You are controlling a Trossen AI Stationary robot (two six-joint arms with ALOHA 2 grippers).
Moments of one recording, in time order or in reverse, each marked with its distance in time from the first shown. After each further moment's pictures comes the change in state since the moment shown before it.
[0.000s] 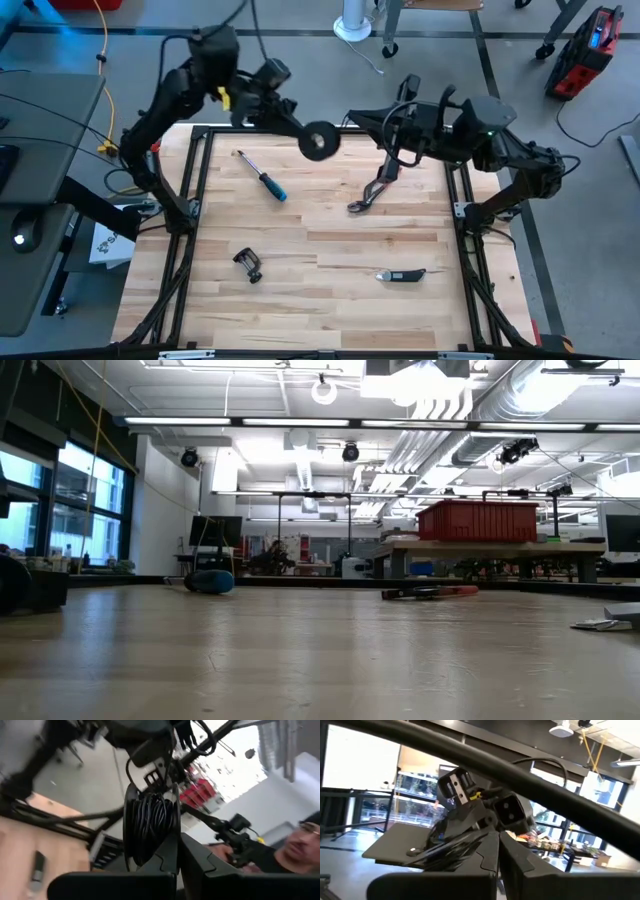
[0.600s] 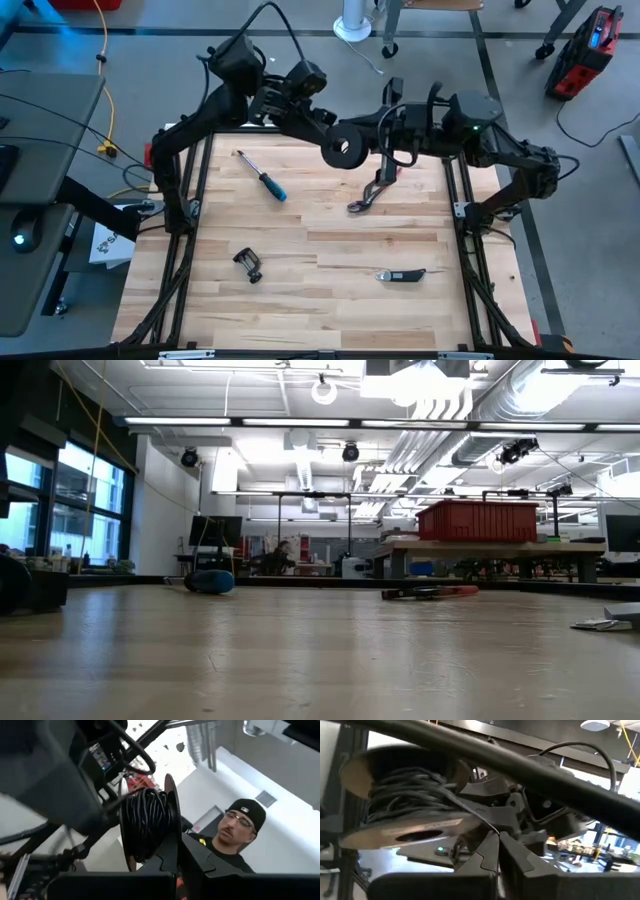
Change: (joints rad) left arm -0.087 0.162 0.000 0.683 0.161 -0.443; right arm -0.065 0.030 0.002 -0.020 -0.201 0.079
